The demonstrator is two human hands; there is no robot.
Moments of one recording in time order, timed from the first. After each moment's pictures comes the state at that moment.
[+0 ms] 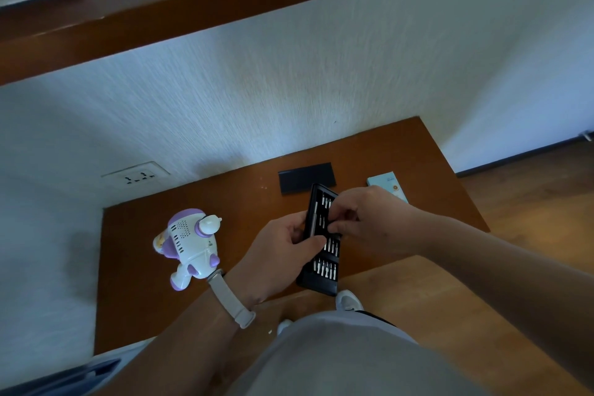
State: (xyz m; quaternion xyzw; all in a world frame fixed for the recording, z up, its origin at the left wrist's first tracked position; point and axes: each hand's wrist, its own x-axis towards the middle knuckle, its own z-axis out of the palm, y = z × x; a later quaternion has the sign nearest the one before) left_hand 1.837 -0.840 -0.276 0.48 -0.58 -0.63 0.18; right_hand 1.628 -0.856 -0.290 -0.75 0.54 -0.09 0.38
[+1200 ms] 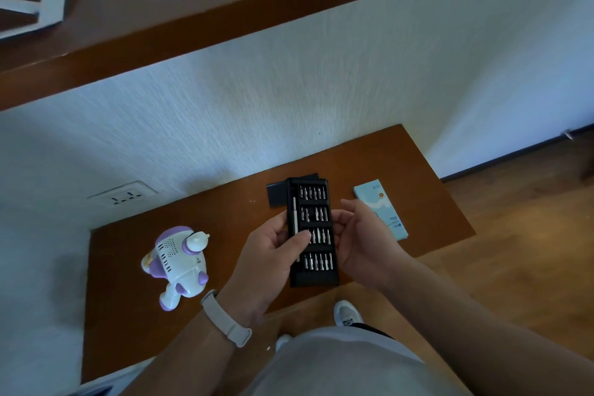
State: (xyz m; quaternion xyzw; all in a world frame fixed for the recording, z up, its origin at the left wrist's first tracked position) left_hand 1.820 -0.834 -0.277 0.47 -0.49 -0.67 0.30; right_hand 1.648 -0.826 -0.310 -0.02 0.43 -0.47 0.77
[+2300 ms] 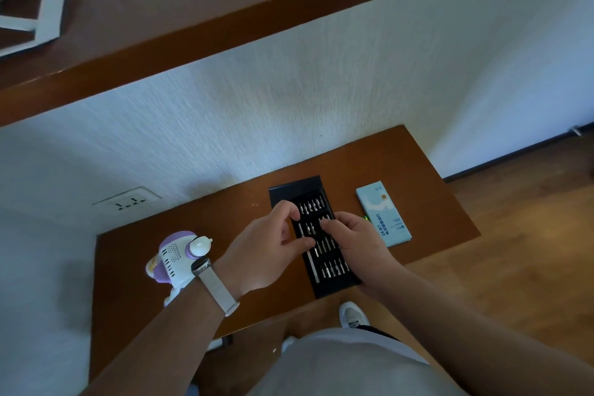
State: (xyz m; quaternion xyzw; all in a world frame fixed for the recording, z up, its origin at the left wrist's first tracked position) left_hand 1.834 -0.877 -0.284 0.47 -0.81 -0.35 0.05; right_hand 1.654 -0.820 -0.311 -0.23 0.56 -0.43 0.67
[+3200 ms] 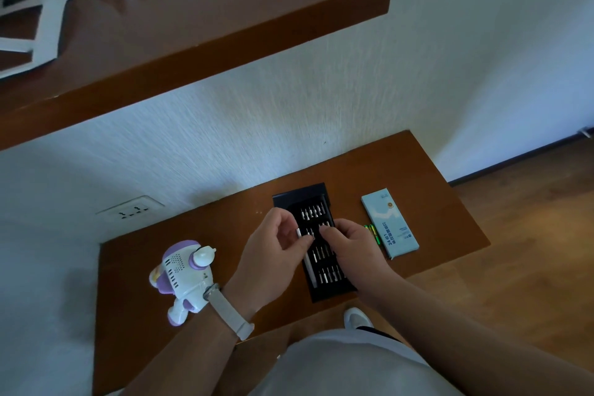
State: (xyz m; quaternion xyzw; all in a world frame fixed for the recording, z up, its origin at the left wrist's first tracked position) left_hand 1.823 -0.869 -0.287 0.55 -0.70 -0.40 0.22; right_hand 1.664 -0.836 -0.323 -0.22 0.58 -0.44 0.65
